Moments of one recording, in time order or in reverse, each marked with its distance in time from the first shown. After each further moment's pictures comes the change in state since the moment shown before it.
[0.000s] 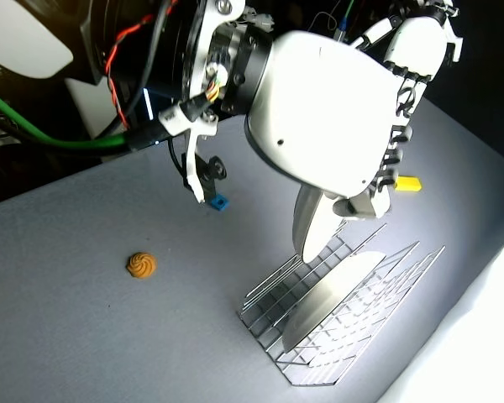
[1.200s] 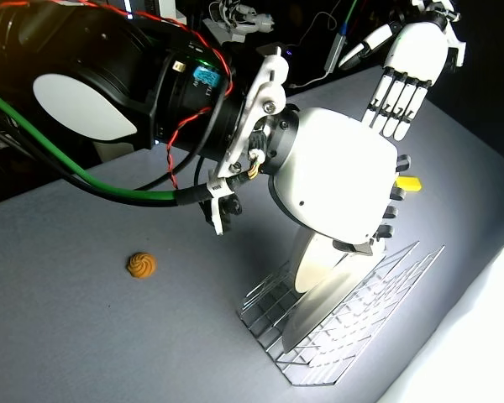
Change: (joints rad) left arm -0.038 -0.026 0.007 0.059 0.012 0.004; right arm -0.119 -0.110 0.112 0.005 0.064 -0.016
